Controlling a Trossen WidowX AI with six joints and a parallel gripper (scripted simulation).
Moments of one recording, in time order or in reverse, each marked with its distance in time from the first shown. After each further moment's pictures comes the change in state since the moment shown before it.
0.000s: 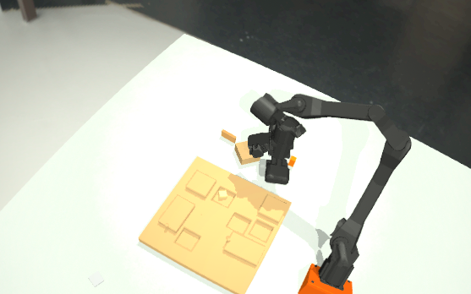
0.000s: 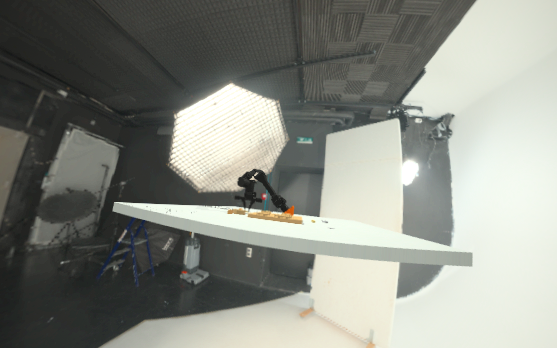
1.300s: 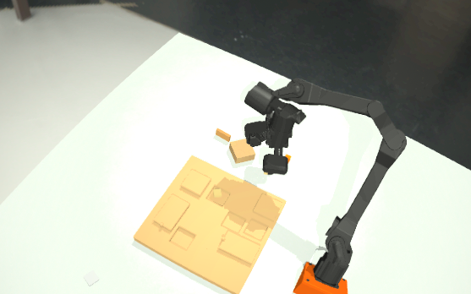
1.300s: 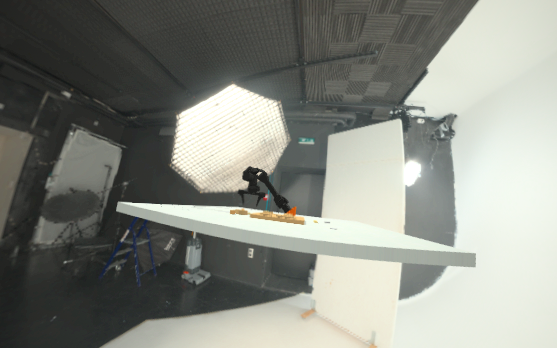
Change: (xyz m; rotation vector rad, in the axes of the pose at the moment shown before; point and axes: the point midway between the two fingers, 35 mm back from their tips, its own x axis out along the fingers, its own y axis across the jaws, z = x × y) arm -0.042 0.002 0.000 -0.007 -0.004 0.011
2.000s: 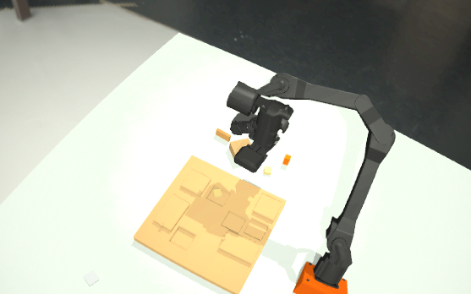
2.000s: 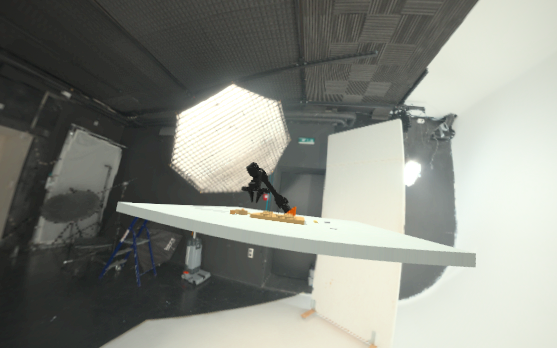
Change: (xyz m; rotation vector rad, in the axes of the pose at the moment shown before) arm -0.024 0.022 0.038 0.460 -0.003 0.004
